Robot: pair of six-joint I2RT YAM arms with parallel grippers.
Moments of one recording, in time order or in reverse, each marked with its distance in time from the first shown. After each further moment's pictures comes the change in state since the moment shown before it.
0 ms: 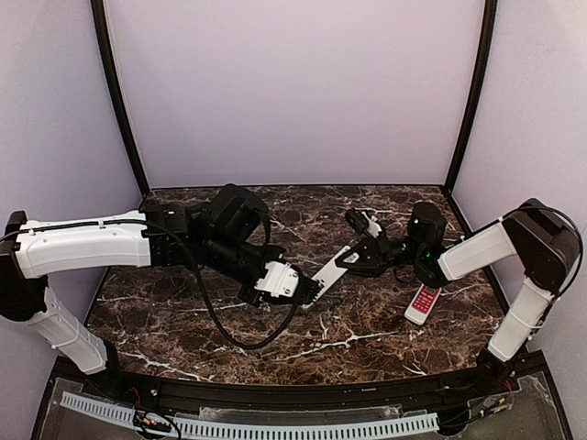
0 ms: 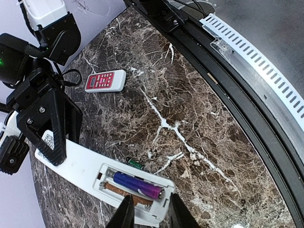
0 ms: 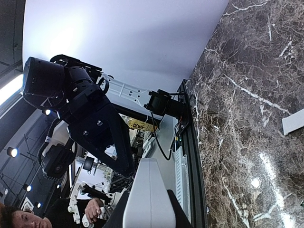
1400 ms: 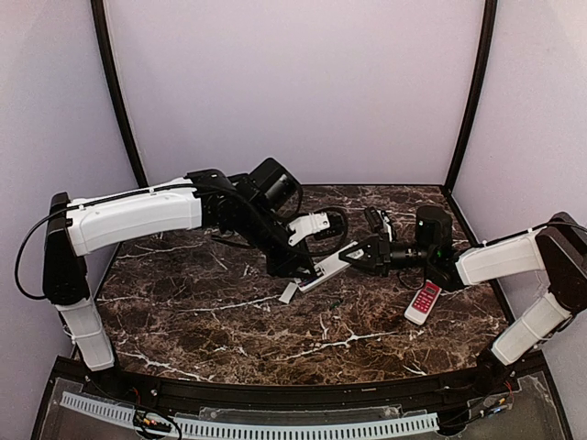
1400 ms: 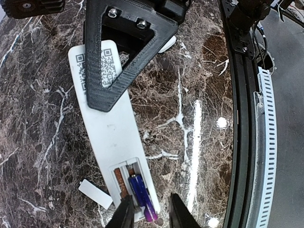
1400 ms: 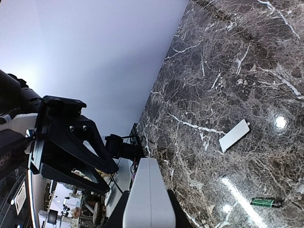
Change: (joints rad) left arm 0.103 0.296 0.381 -0.263 -0.027 -0.676; right arm 0.001 -0.195 -0.071 -0.369 0.392 -0.240
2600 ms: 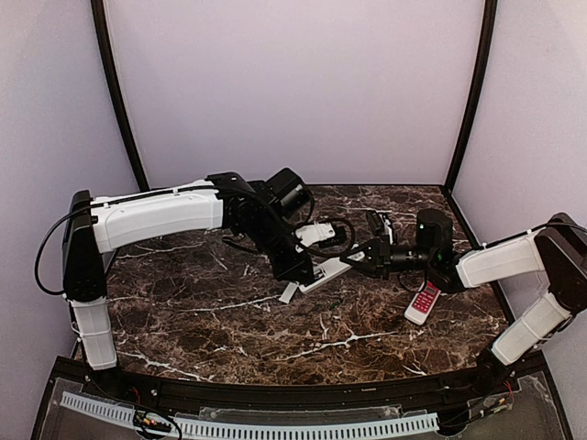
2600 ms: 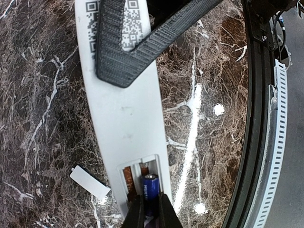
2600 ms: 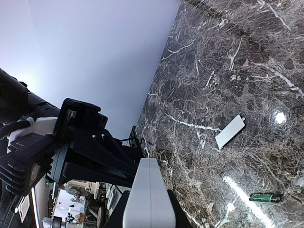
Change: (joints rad) left arm 0.000 0.121 0.088 -0.099 -0.044 -0.049; right arm 0.000 0.000 -0.023 0.017 0.027 0.037
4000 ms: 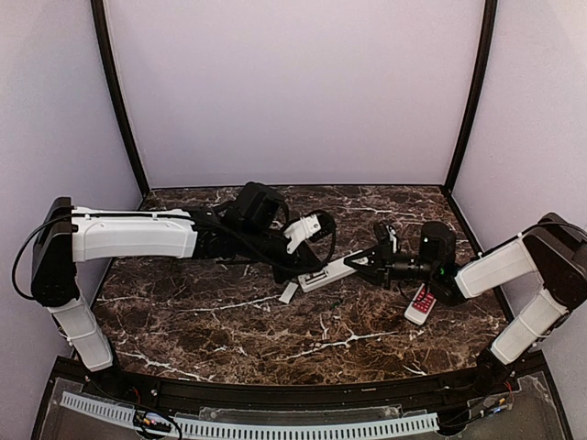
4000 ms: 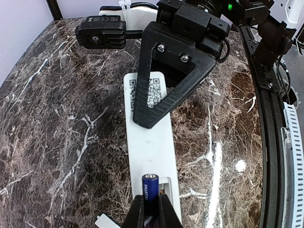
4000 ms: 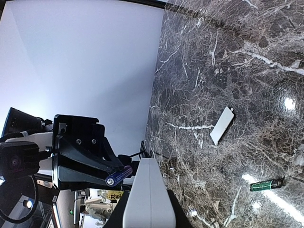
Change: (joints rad) left arm 0.028 -0.185 -0.434 0.664 0.027 -0.031; right arm -0.002 0.042 -0.100 0.187 0.084 0.224
